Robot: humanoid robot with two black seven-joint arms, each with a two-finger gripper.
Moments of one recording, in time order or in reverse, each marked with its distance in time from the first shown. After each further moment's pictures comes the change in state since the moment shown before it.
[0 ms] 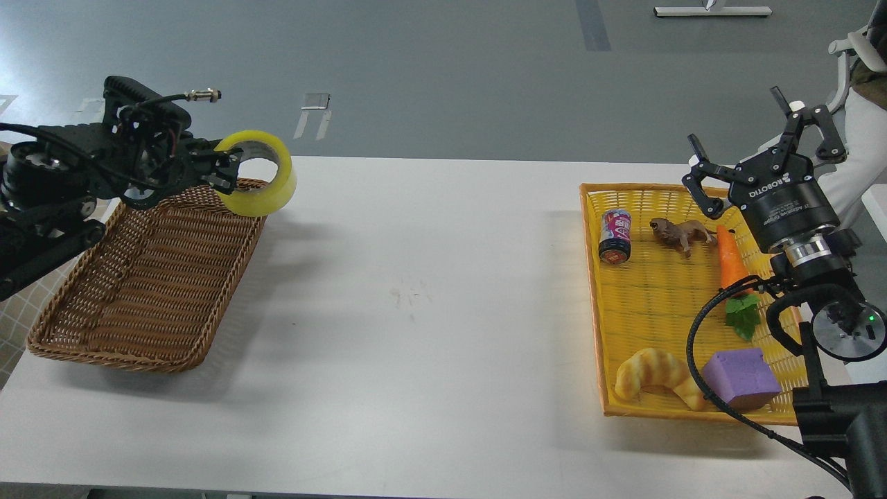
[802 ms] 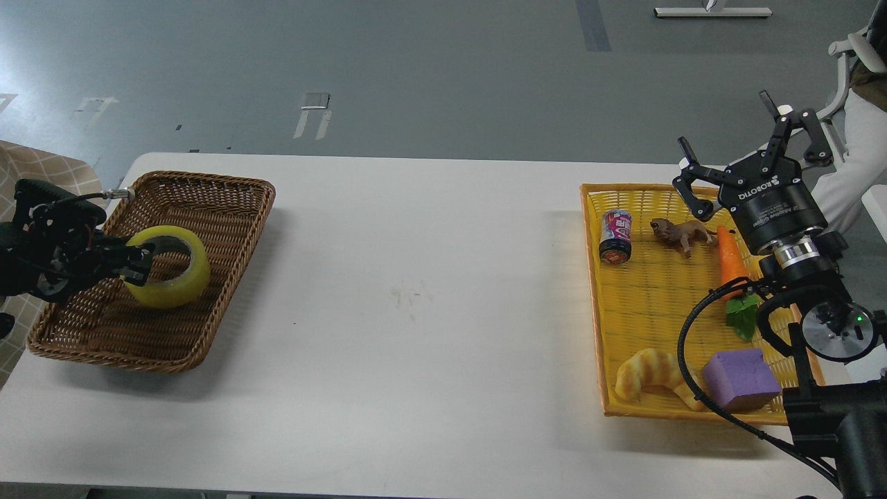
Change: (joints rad) left arm 0.276 0.119 0.001 0.041 -0.004 0.078 -0.036; right arm 0.003 0.017 -0.003 -0.011 0.000 0.000 0.000
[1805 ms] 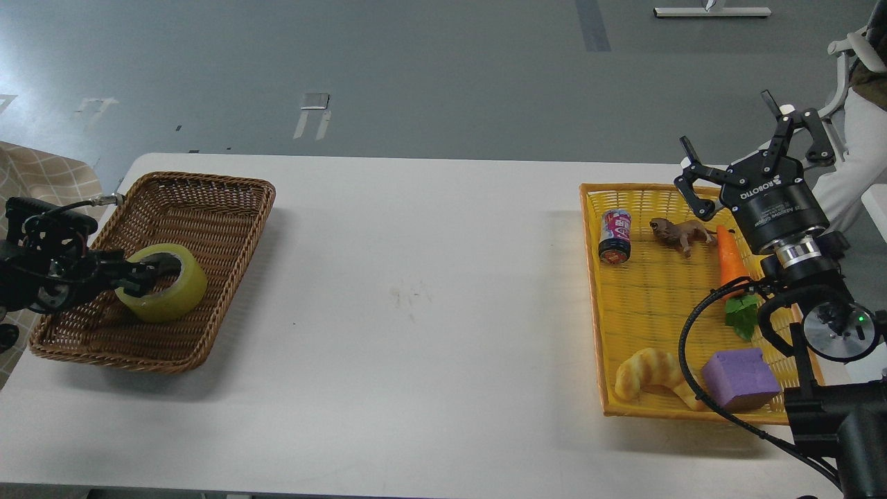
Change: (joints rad) left arm 0.031 -0.024 -0.001 0.040 -0.128 0.006 -0.001; right arm 0.000 -0.002 0.002 0.000 0.000 0.000 0.000
